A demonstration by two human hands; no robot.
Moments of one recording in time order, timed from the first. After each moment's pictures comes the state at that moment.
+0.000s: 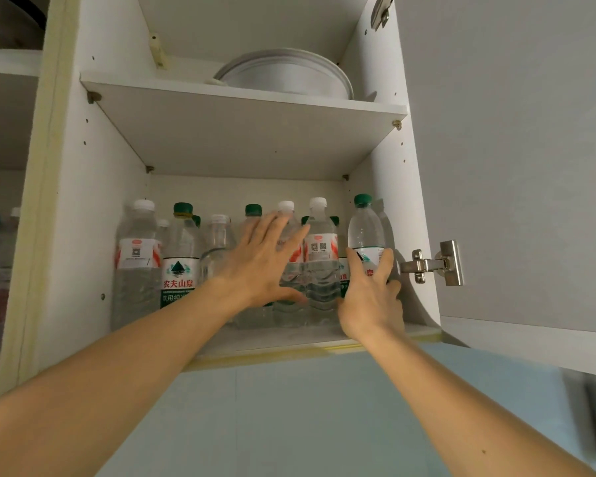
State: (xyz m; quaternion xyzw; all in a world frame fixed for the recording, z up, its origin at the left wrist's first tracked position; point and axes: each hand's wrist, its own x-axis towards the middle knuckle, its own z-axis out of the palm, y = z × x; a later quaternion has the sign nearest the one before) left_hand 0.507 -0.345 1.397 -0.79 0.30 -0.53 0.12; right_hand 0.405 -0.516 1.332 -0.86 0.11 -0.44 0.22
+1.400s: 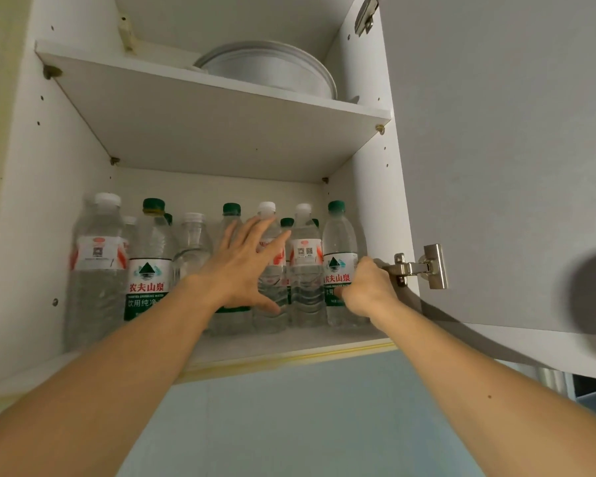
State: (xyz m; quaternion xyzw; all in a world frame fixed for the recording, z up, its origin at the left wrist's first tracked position) left_hand 0.537 -0.346 1.403 -0.81 0.33 -0.48 0.10; right_hand 0.423 -0.556 1.362 -0.84 0.12 -0.38 0.36
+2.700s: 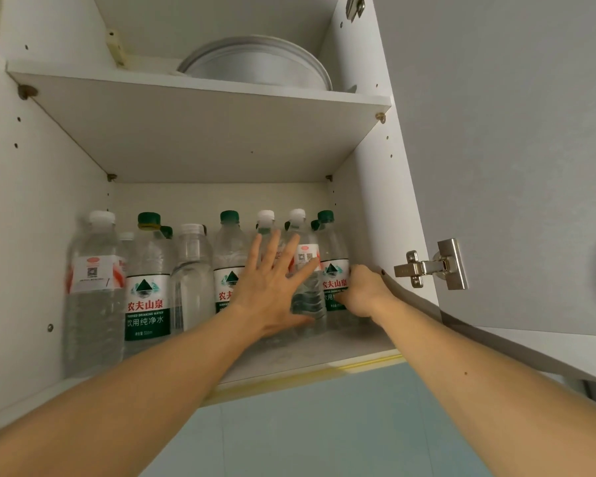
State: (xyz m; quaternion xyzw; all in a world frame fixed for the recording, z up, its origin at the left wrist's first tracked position) left_hand 0.544 -0.393 1.380 -0.78 0.28 -0.52 0.21; right_hand 0.479 -0.577 1.369 -0.88 0.06 -0.34 0.34
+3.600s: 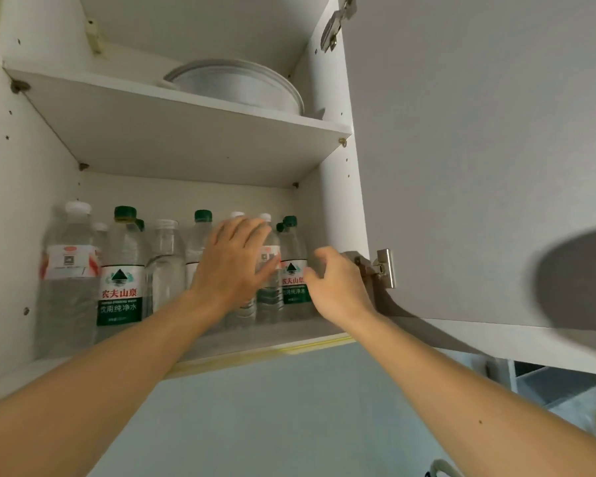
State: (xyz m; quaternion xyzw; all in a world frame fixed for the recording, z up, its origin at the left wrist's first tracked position) left_hand 0.465 -0.374 1.392 -0.71 0.36 -0.60 -0.05; right_hand 0.371 -0.541 1.356 -0.82 0.01 -0.48 0.32
